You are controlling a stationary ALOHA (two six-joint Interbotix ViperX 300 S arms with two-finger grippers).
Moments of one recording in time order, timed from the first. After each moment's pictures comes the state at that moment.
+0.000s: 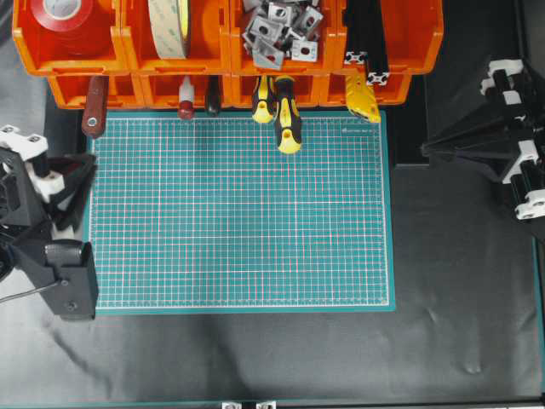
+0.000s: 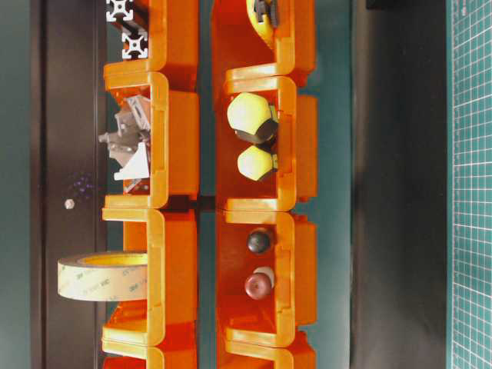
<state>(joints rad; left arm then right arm) -0.67 -0.30 0.58 0.95 1.40 -0.64 0.10 -1.00 1.16 0.06 -0.07 0.17</state>
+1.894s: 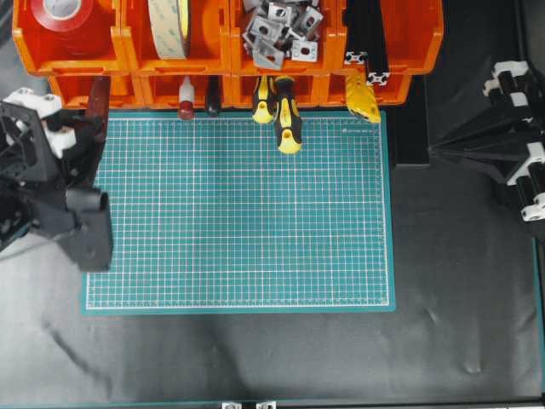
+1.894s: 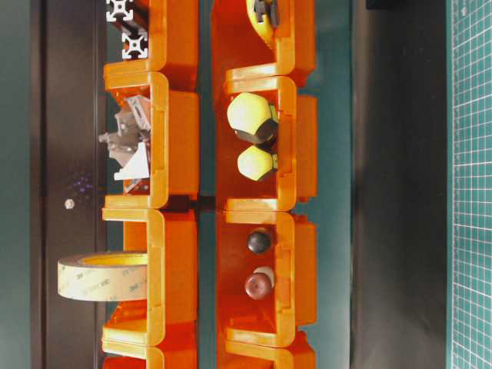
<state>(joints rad) -0.54 -0.34 0.62 0.95 1.32 -0.55 0.11 -1.03 1.20 0.06 -0.15 0.16</state>
